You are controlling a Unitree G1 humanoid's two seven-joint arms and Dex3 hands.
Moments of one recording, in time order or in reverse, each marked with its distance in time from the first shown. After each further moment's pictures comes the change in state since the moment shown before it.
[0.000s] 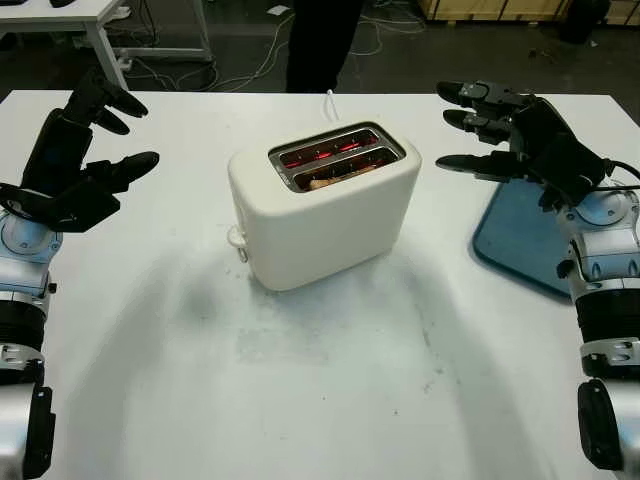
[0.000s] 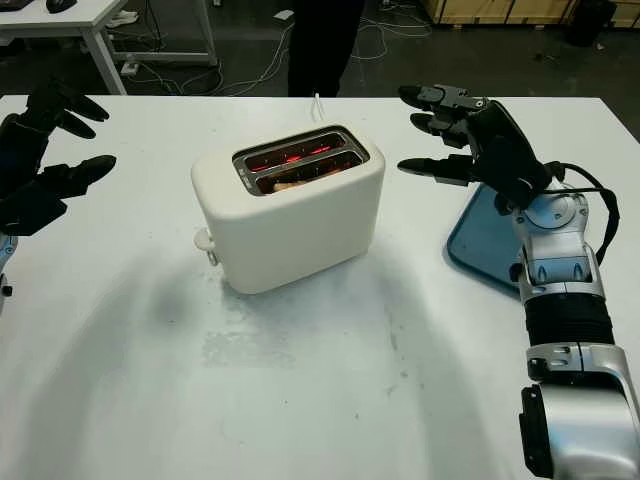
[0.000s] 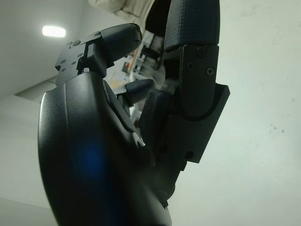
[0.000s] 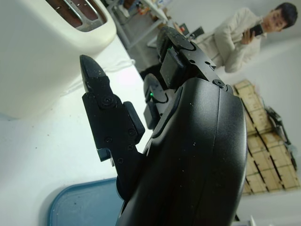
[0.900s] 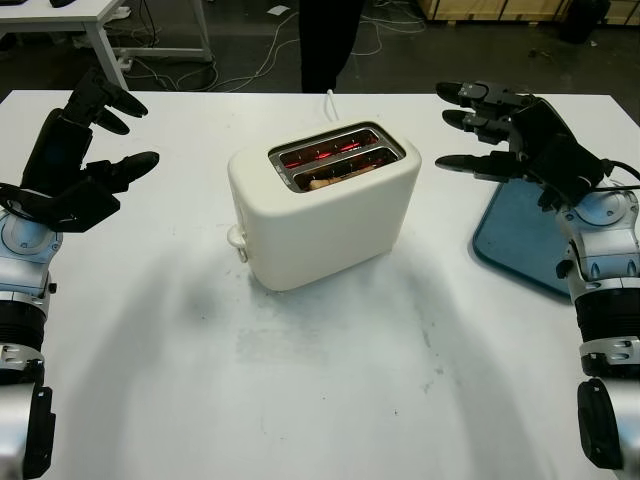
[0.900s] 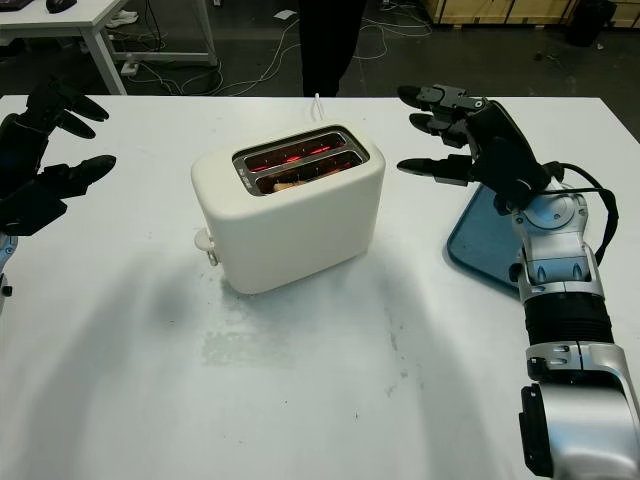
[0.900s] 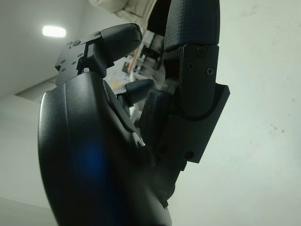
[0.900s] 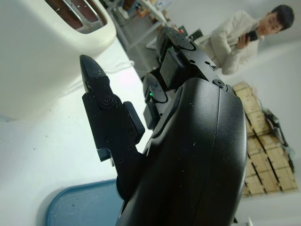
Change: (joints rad) left arm 0.000 0.000 0.000 0.000 0.000 0.000 0.001; right arm -0.003 0.000 0.003 0.010 -0.002 -0.021 -0.003
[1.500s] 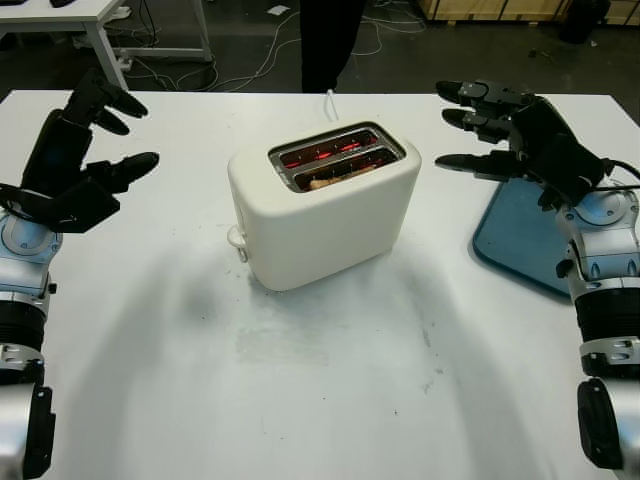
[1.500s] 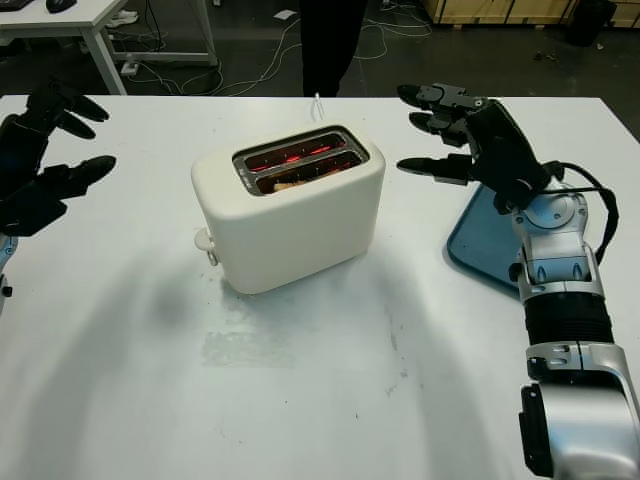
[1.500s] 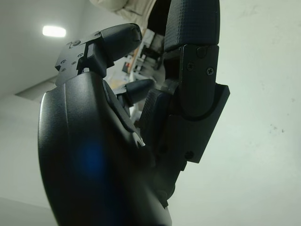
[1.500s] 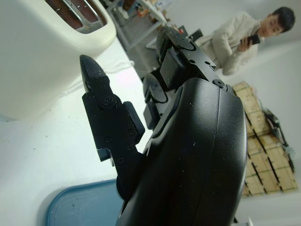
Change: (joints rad) left arm 0.000 0.000 0.000 0.005 0.000 -0.005 0.002; right arm 0.000 0.000 0.000 0.000 0.001 0.000 0.000
